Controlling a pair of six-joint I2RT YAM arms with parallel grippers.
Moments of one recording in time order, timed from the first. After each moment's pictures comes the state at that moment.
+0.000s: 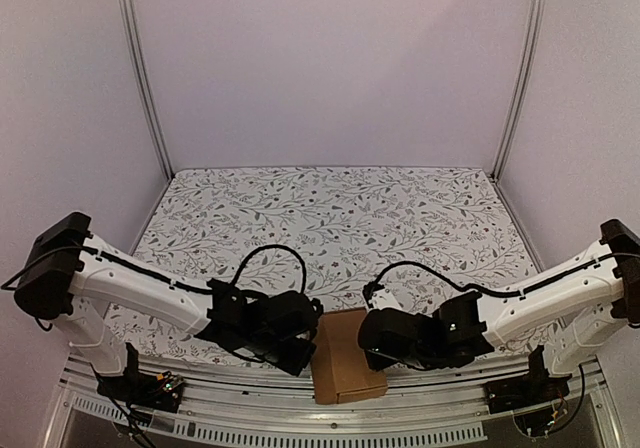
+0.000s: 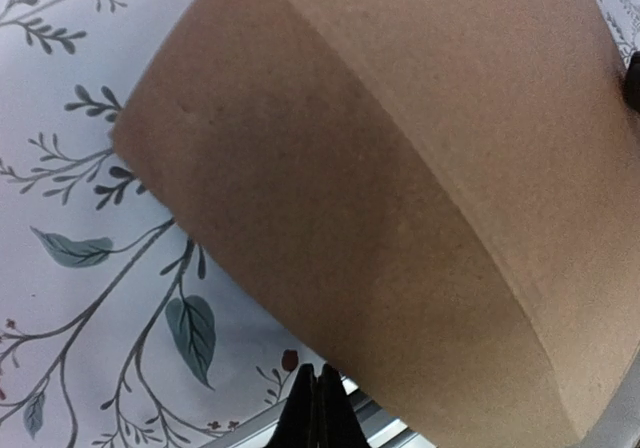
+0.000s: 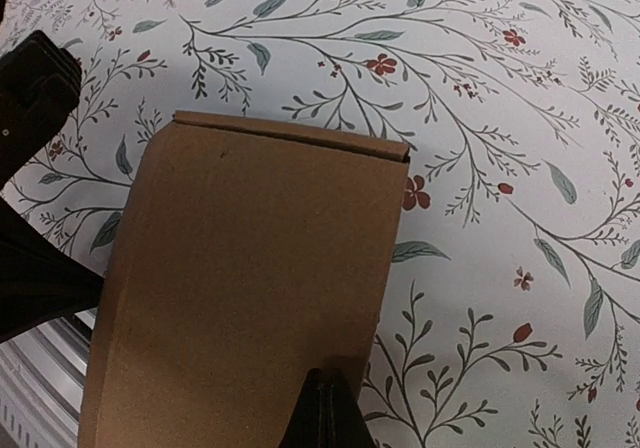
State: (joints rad) left arm -1.32 1.64 0.85 -0.34 -0.05 -0.80; right arm 1.43 1.53 0.84 -0.37 0.49 0.96
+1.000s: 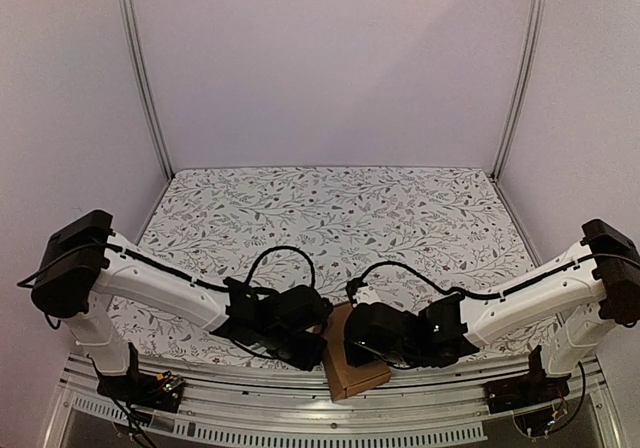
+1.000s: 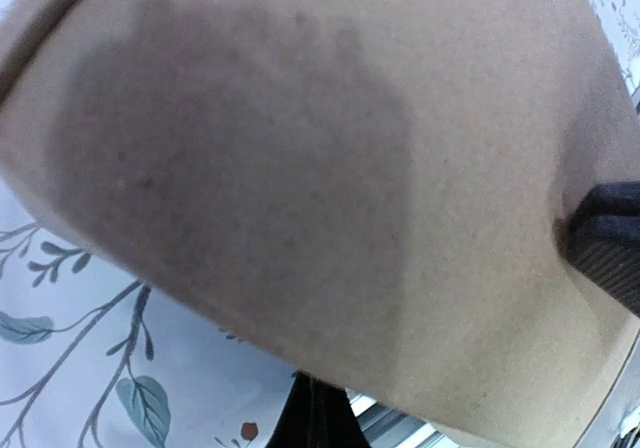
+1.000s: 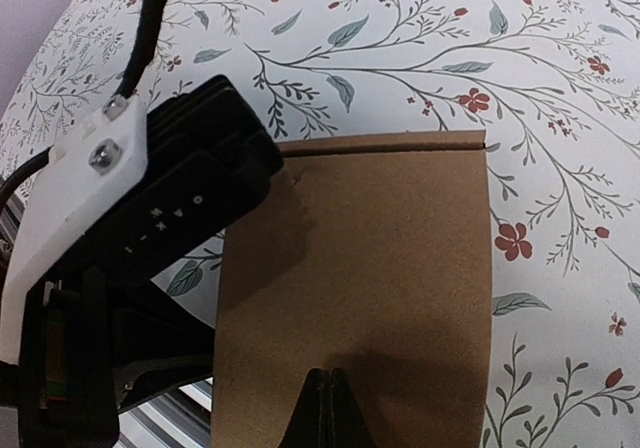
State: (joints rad) left arm -1.27 1.75 0.90 -0.25 0.02 -0.81; right arm 1.42 1.63 0.87 -0.16 0.42 0.96
